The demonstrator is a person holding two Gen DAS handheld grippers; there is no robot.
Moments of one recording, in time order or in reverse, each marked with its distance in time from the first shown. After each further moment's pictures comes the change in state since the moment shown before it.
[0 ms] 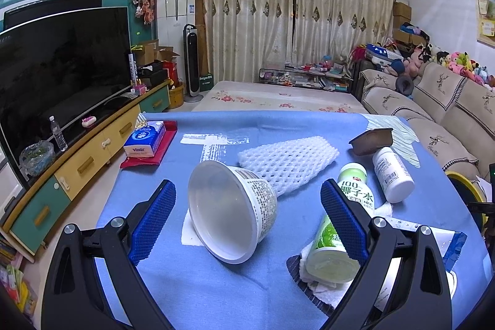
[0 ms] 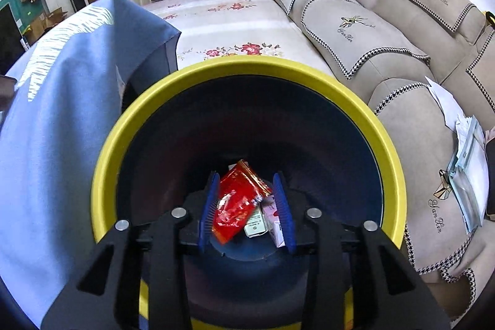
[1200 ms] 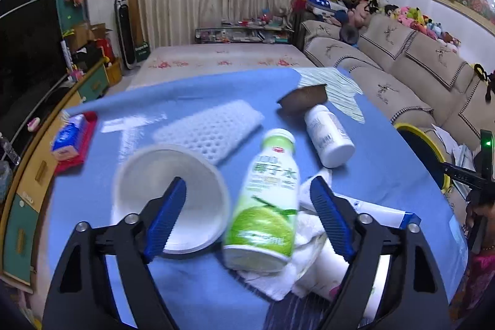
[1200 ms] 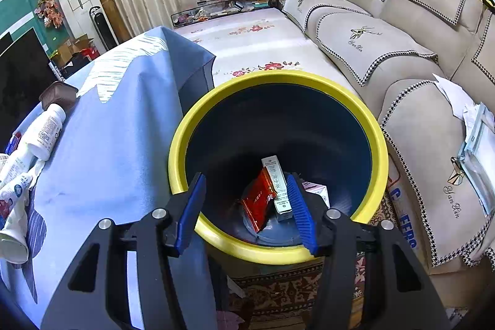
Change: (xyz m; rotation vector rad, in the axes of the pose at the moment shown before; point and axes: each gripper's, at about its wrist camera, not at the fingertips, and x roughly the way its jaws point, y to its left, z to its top) left arm 0.022 -0.049 0.016 0.152 0.224 -0.259; right arm -0.071 0.003 -0.035 0.039 -0.098 0.139
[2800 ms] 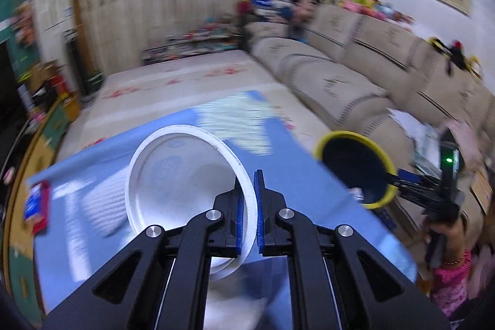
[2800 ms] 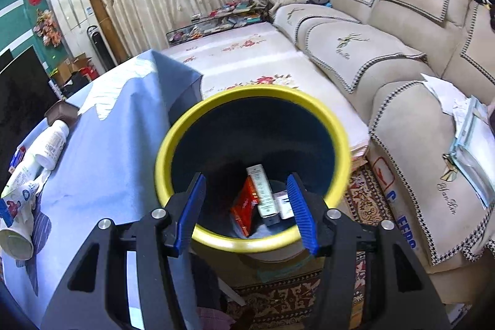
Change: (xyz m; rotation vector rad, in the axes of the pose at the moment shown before) left arm -0.032 -0.157 0.073 0.205 -0.010 -0.189; right arm -0.037 -0.045 -0.012 0.062 -0.086 -0.011
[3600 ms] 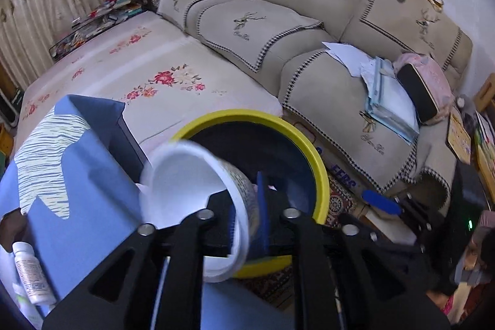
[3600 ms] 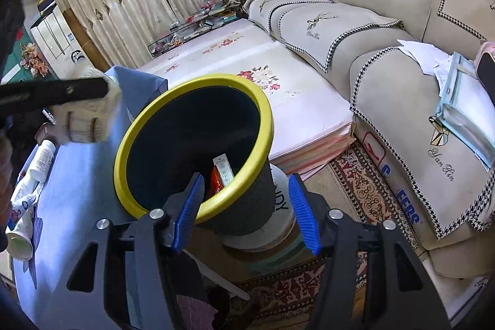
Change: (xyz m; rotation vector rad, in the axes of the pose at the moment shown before) left arm 0.208 -0.229 0.067 0.211 0.273 -0.232; right arm -0.008 -0.078 -0.024 0.152 0.020 0.016
